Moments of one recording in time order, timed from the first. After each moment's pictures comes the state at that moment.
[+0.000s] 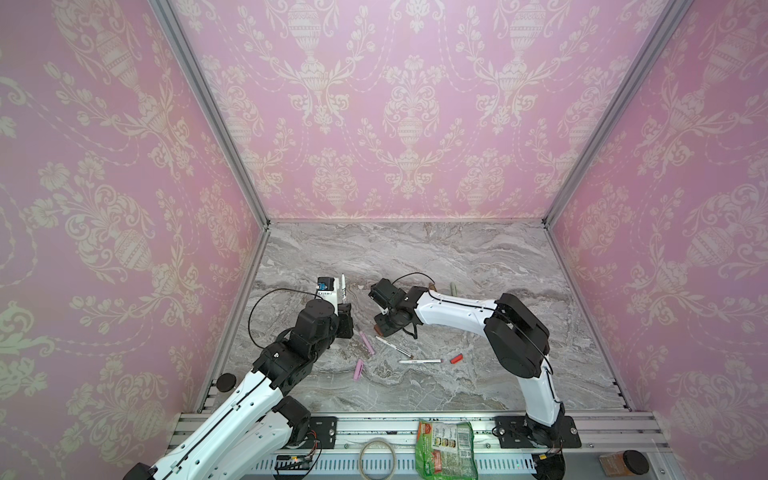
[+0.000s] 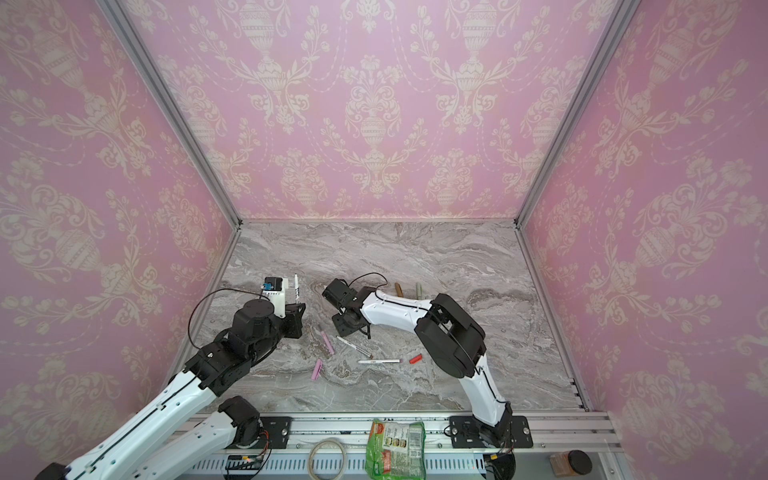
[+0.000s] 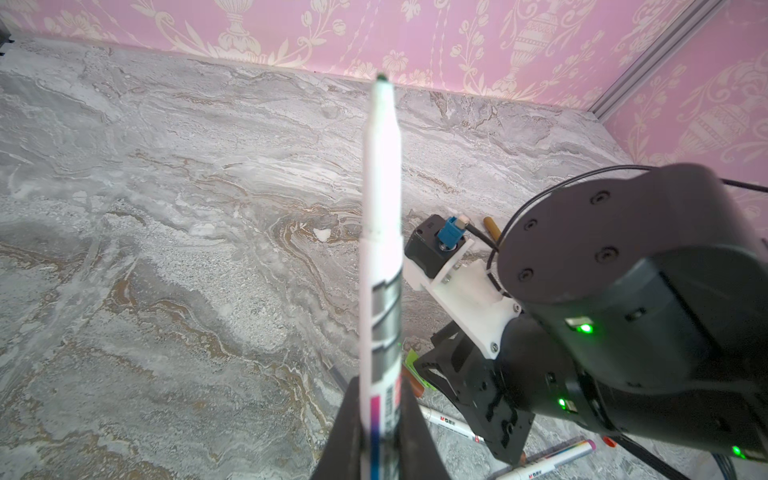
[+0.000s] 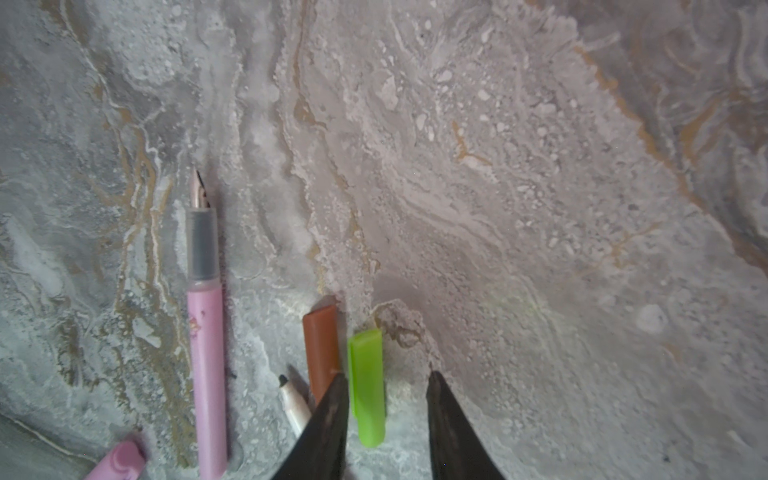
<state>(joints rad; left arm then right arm) -0.56 0.74 0.62 -0.42 -0.20 -0.43 0.91 2.08 1.51 -0.60 0.05 0.37</state>
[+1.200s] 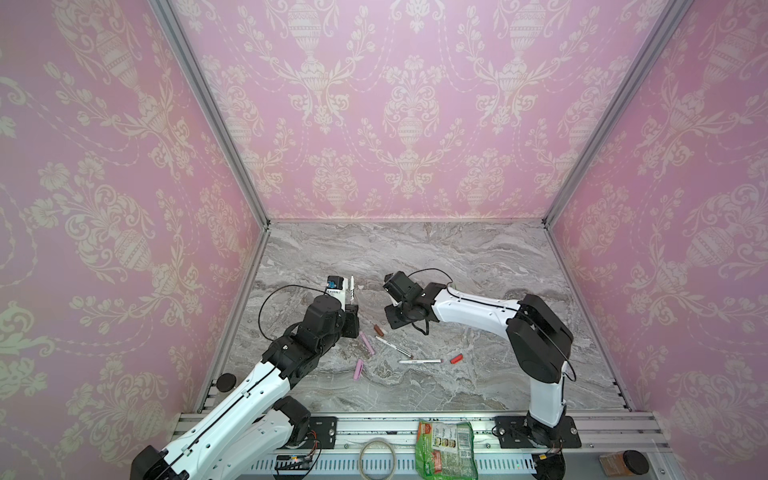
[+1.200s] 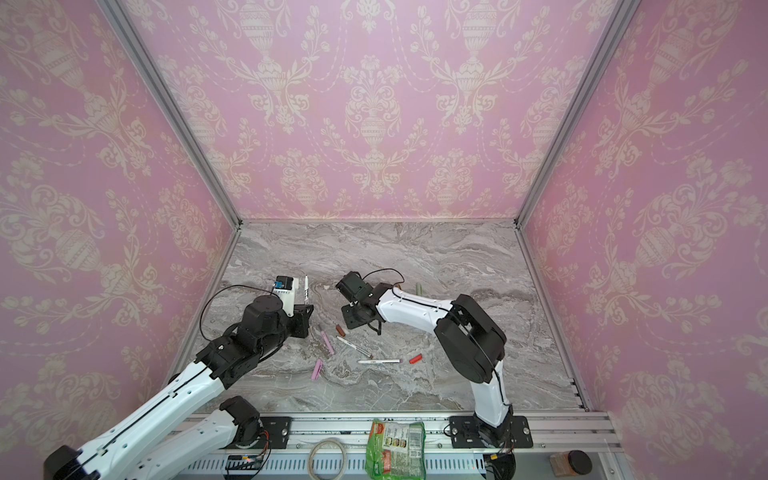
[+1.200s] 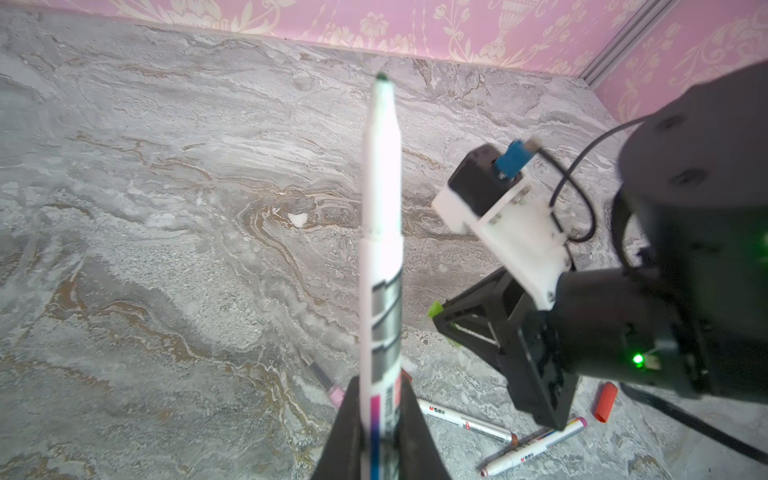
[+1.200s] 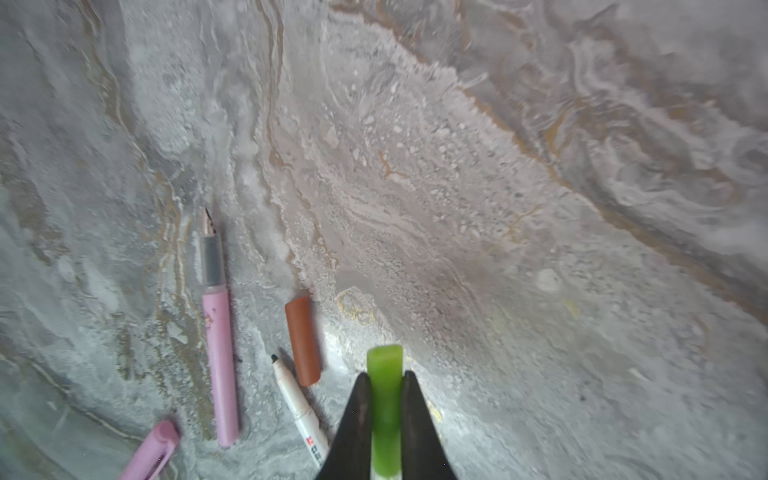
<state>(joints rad) -0.56 0.84 0.62 -0.37 -0.11 -0.41 0.83 1.89 1.37 -0.51 0.03 0.45</state>
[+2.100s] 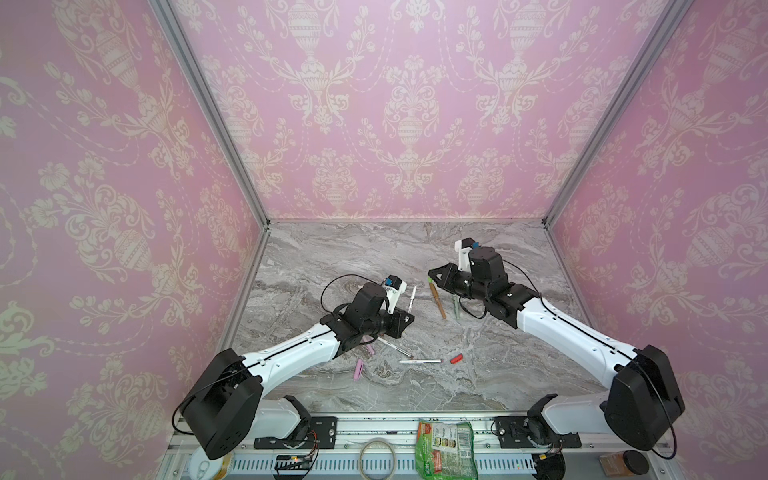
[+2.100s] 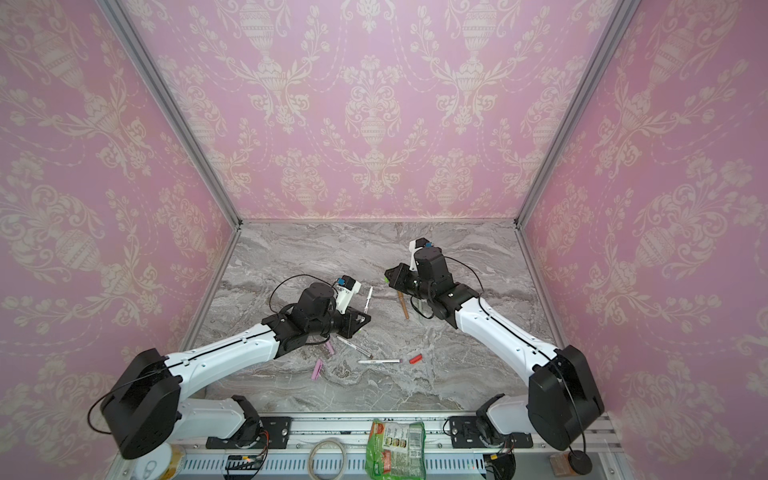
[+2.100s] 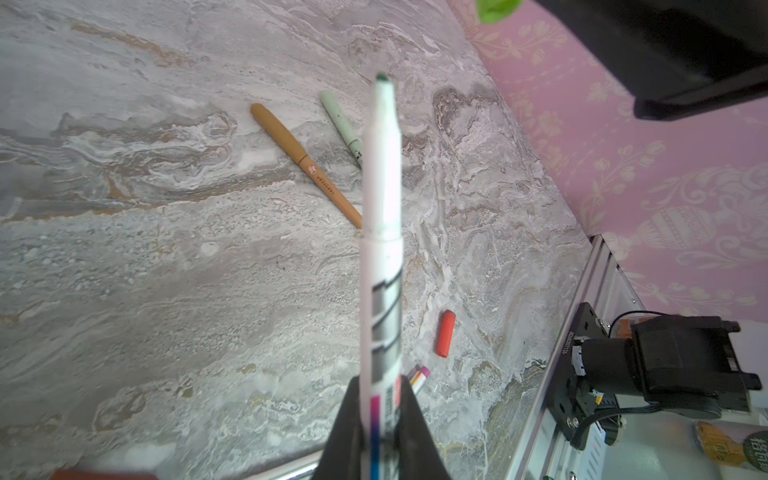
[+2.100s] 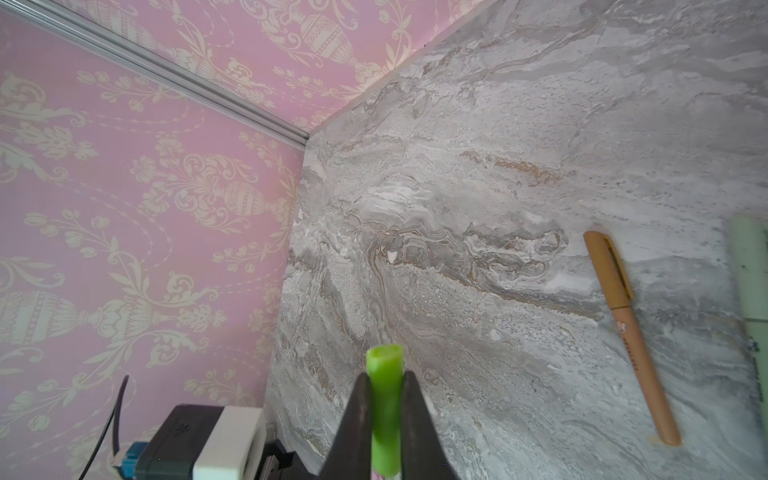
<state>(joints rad) -0.72 1.34 0.74 -0.02 0.32 -0.46 0.52 1.37 0.98 -0.10 -0.21 0.87</state>
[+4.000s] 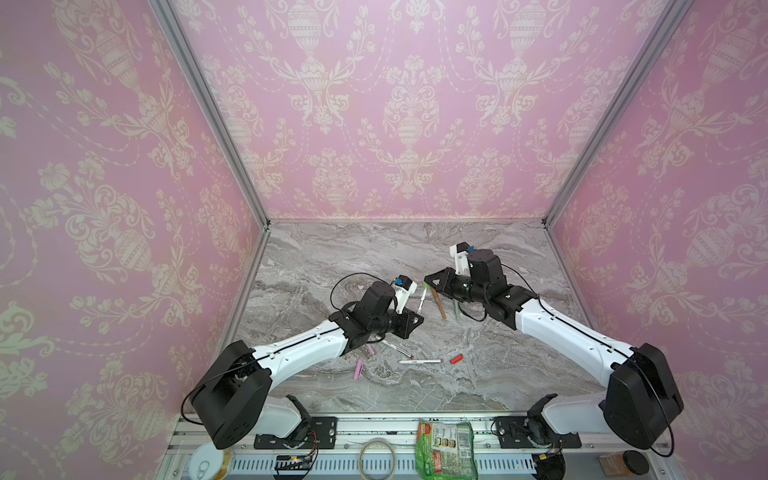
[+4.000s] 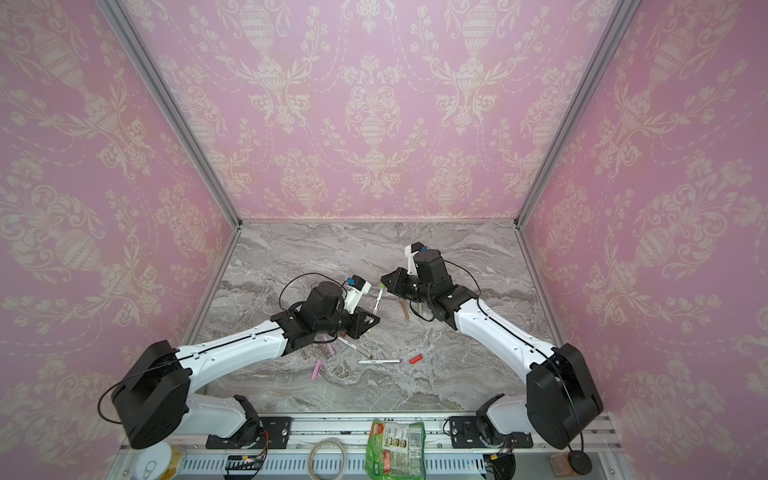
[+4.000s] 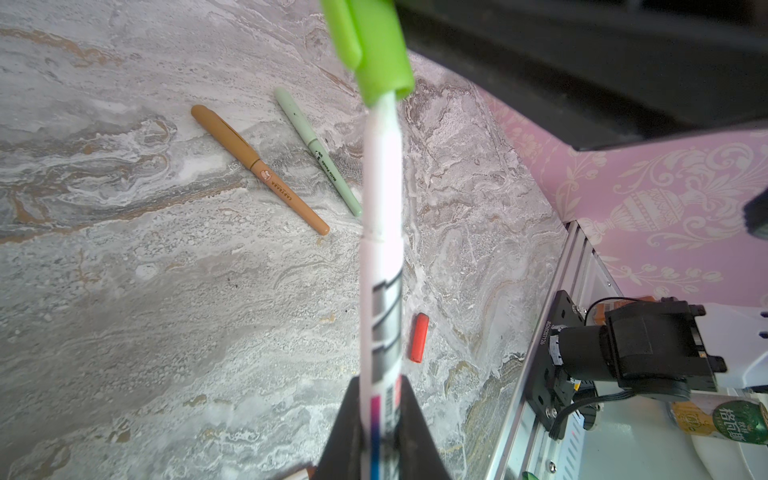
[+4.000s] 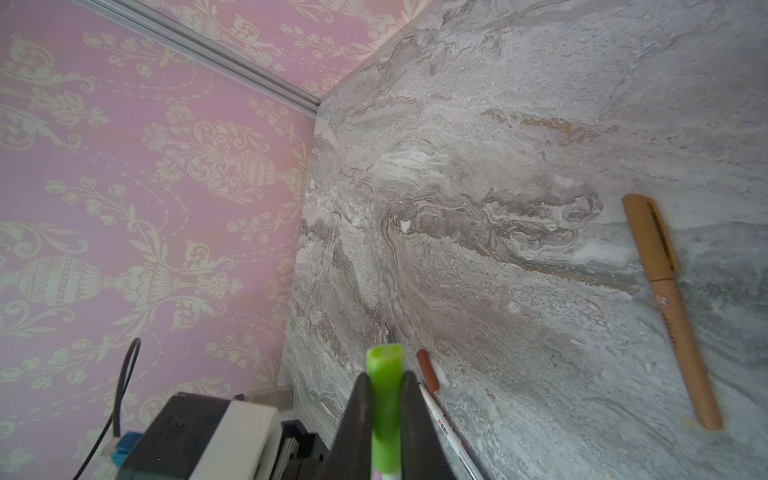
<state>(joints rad) -0.75 1.39 0.78 0.00 0.35 -0.46 0.52 1.37 0.96 -0.10 -0.30 0.87</state>
